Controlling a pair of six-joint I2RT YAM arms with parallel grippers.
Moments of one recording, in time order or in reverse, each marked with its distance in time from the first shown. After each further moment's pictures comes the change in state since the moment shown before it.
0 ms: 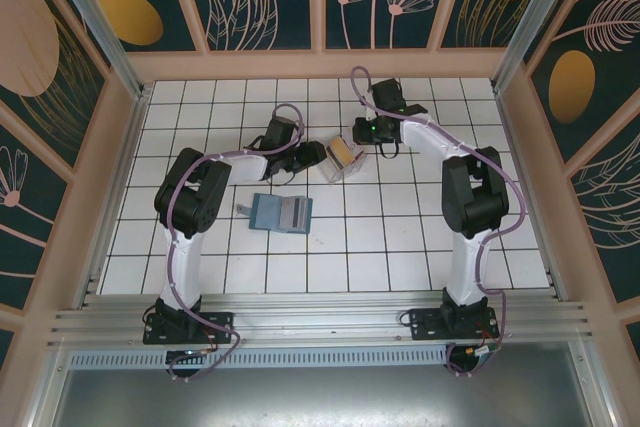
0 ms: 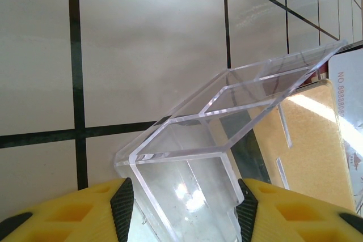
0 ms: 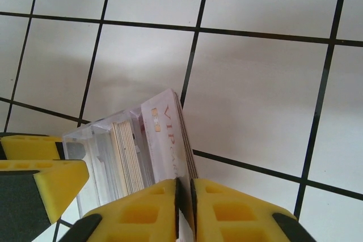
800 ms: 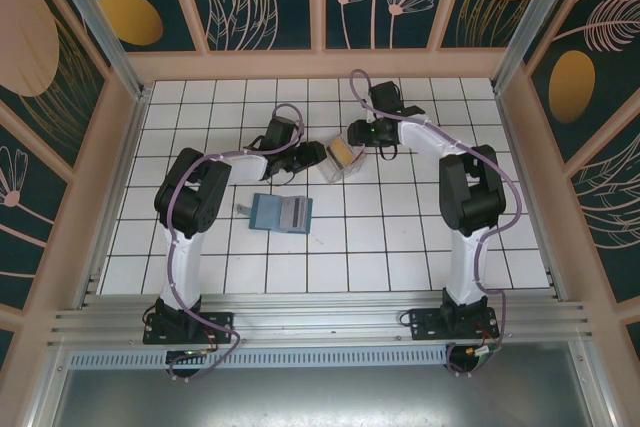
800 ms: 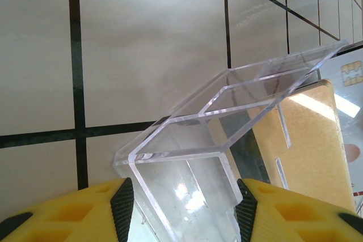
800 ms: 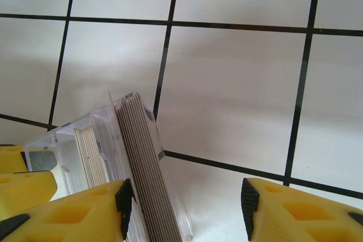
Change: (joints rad) left arm 0.000 0.000 0.000 -0.001 0.000 0.000; right arm 0.002 0.026 0.000 -0.001 0.064 0.019
